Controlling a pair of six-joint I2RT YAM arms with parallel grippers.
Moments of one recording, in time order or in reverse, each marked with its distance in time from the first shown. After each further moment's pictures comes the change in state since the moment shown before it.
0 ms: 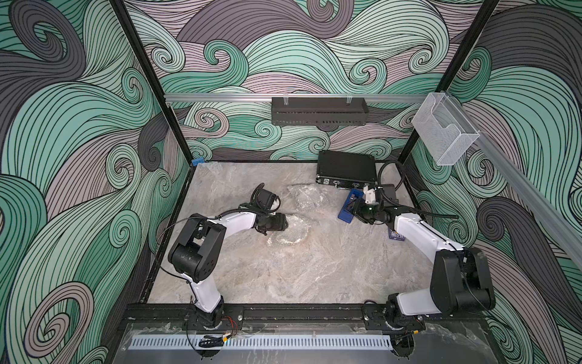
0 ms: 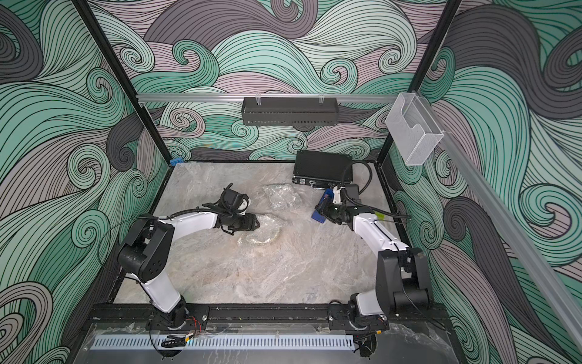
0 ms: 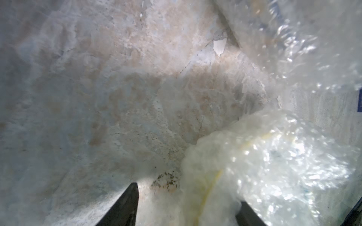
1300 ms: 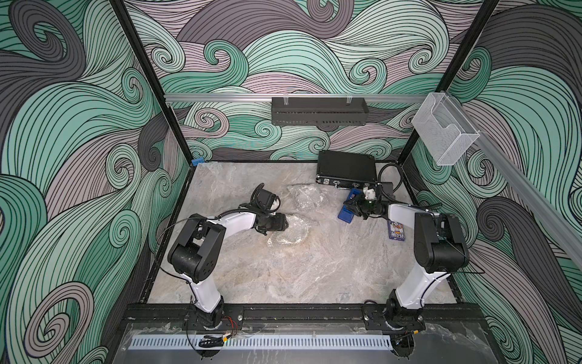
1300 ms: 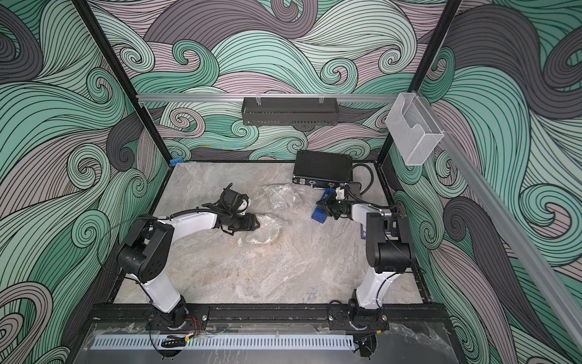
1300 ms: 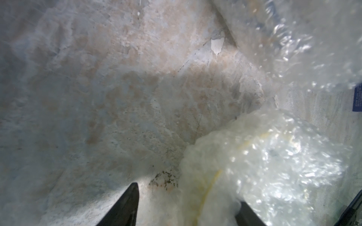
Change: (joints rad) left arm 0.000 -0.003 -0.002 0.003 0.013 -0.006; right arm -0.091 0.320 0.079 0.227 -0.219 0.220
